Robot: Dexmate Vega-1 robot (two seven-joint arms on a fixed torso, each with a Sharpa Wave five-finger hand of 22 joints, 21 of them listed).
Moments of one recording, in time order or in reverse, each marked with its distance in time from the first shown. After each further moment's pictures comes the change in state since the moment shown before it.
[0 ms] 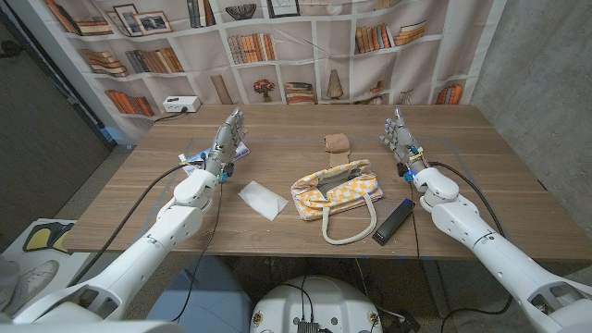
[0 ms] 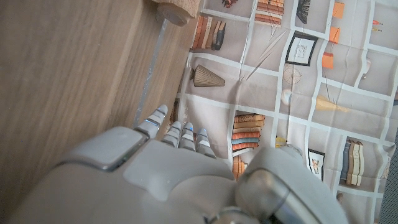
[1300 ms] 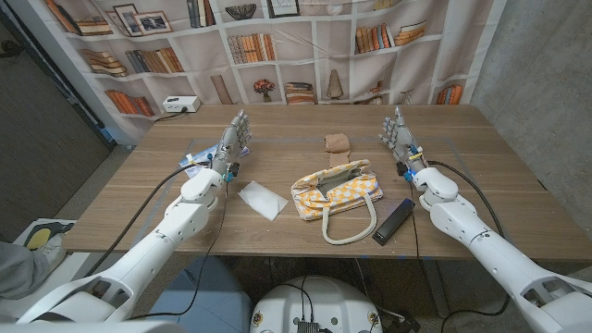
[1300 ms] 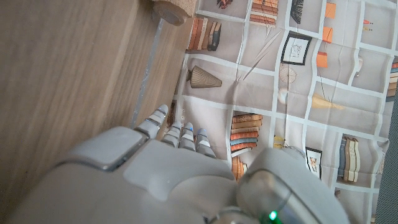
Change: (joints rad) left arm -0.050 -0.049 0.030 0.062 -0.013 0.032 -0.015; left_hand -0.012 -0.012 -0.006 0.006 0.000 -0.041 -0.006 0.000 0.000 -0.004 0.003 0.000 0.000 0.020 0.005 0.000 0.000 -0.009 0.009 0.000 0.000; right arm 0.025 0.027 0.002 0.077 0.021 0.056 0.063; right_hand -0.018 -0.019 0.000 0.000 0.000 0.000 0.000 -0.004 0.000 0.003 -0.008 0.000 -0.005 0.011 0.000 -0.004 0.003 0.011 0.000 -0.003 0.000
